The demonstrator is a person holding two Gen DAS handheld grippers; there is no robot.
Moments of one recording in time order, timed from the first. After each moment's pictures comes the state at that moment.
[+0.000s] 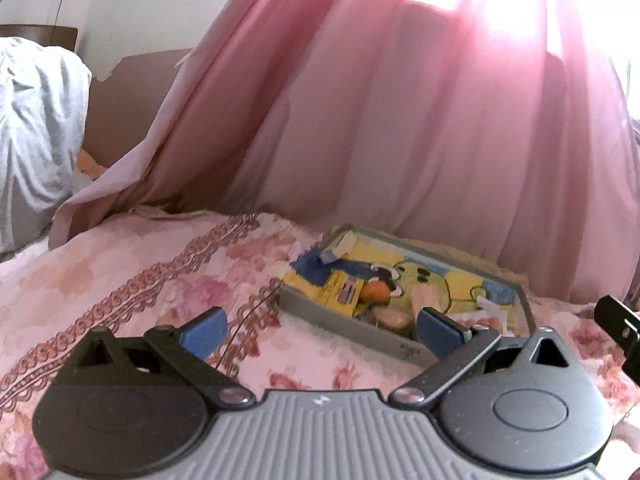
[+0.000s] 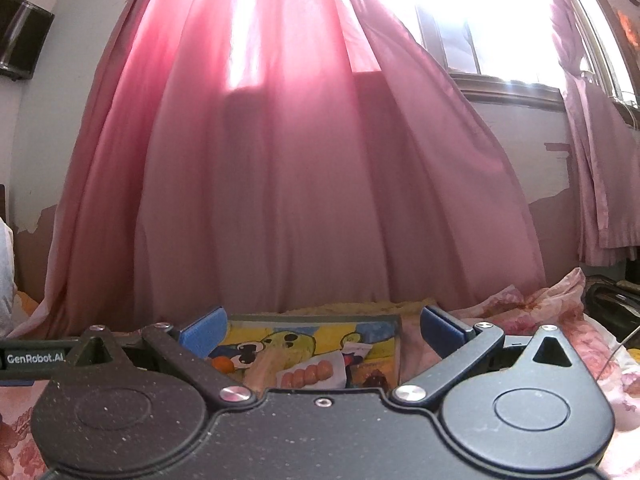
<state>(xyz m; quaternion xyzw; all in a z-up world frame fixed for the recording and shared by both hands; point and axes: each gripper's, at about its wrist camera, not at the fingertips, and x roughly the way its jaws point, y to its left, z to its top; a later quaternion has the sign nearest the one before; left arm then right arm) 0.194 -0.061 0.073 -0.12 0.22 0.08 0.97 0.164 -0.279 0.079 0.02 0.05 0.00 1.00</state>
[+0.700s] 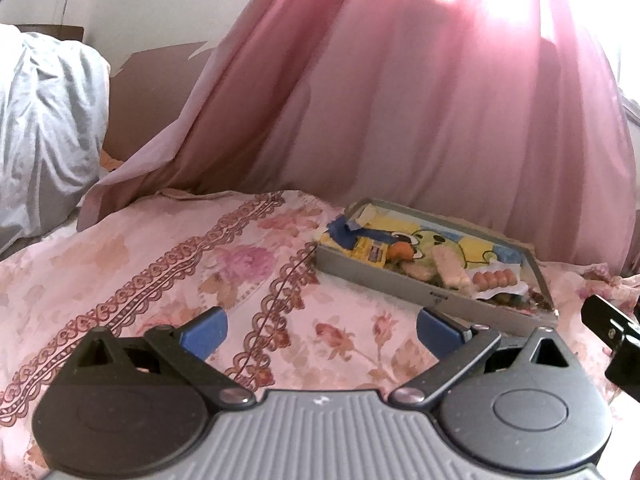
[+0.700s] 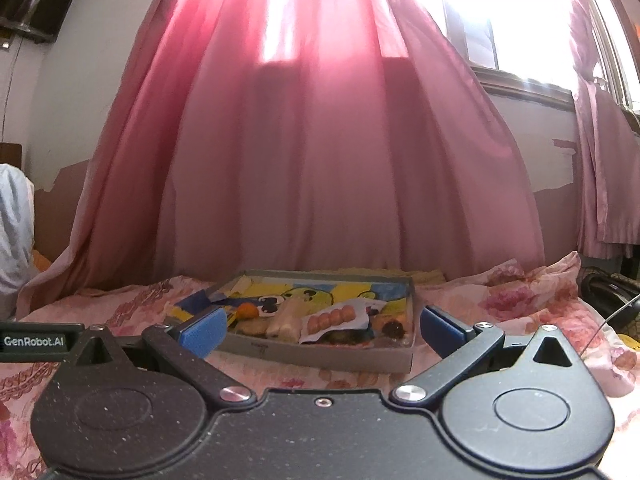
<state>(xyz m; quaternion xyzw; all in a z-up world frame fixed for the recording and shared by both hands) 0.139 -0.036 0.048 -0.11 0.23 0.08 0.96 0.113 -0.238 0.049 -0.02 0.08 0.01 1.00</state>
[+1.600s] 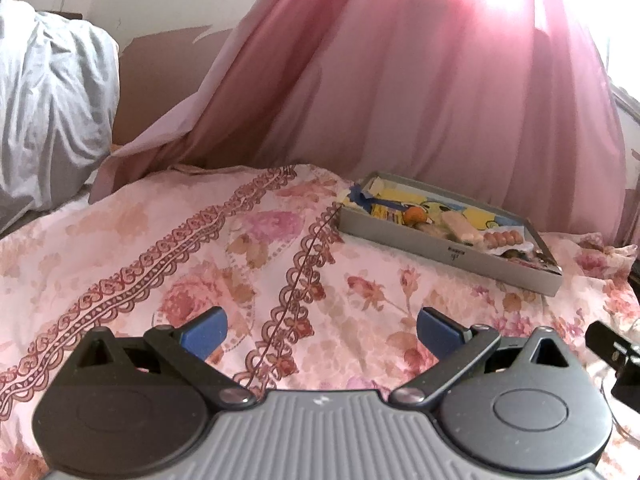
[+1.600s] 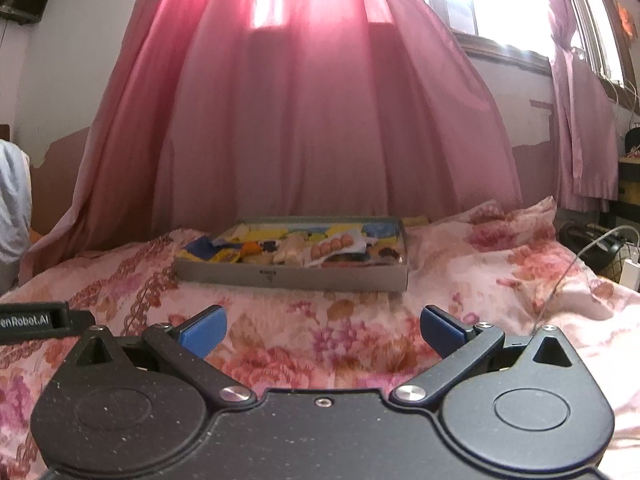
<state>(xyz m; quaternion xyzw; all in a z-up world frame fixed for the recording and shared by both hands) 0.097 -0.001 0.015 -0.10 0.24 0.05 0.96 0.060 -0.212 0.007 0.00 0.13 -0.03 0.99</state>
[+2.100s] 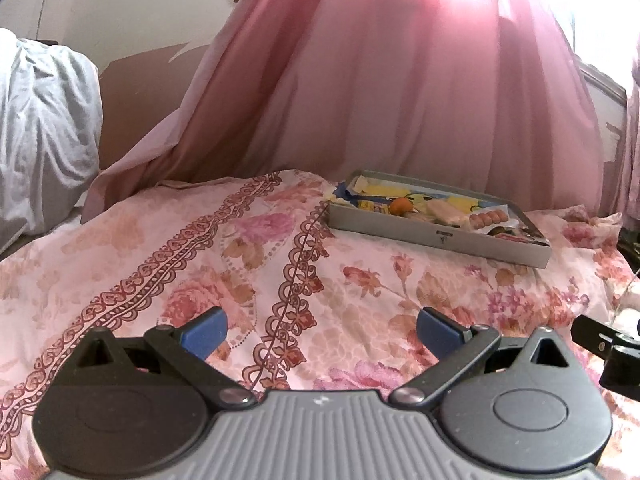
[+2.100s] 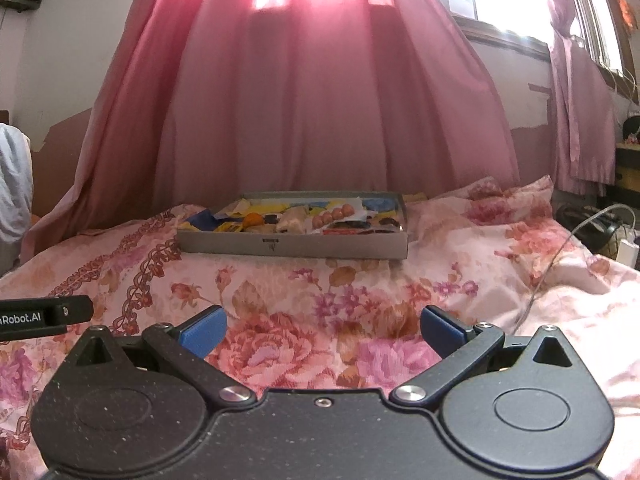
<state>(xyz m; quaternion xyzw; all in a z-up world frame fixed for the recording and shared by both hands) 0.081 -0.003 0.004 -0.06 0.22 0.02 0.97 0.047 -0.205 -0.010 0.00 0.15 -0.03 0.99</state>
